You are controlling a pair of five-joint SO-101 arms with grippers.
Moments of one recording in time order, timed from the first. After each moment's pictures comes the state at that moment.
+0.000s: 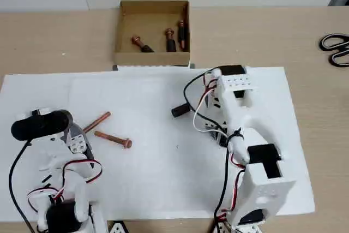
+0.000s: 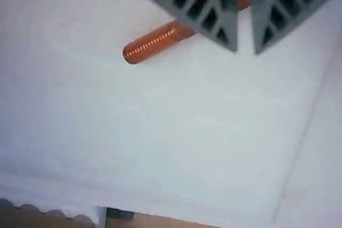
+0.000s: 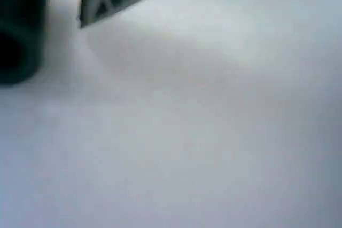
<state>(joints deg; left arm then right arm) -16.2 -103.5 79.8 65.5 8.7 -10.4 14.9 8.0 88.1 -26.0</state>
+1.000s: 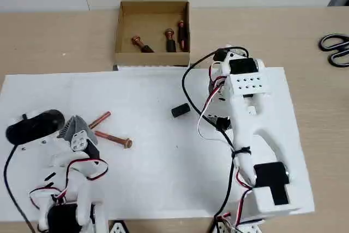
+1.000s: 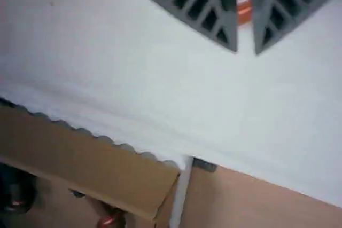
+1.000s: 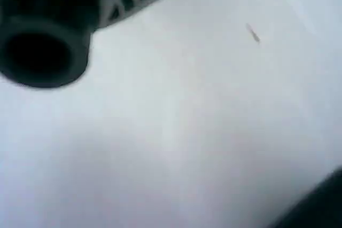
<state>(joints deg) -10.8 -103.5 77.5 62.8 23.0 -10.6 1.8 5.3 93.8 -19.5</state>
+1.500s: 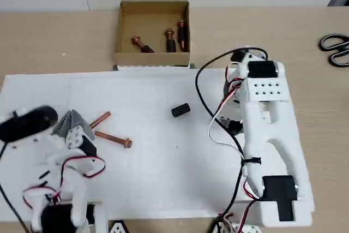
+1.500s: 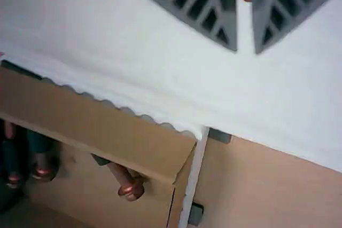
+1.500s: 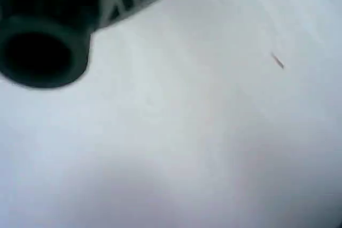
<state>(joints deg) -10.6 -92.9 66.2 62.6 23.6 -4.7 -4.3 8.3 96.8 -19.3</state>
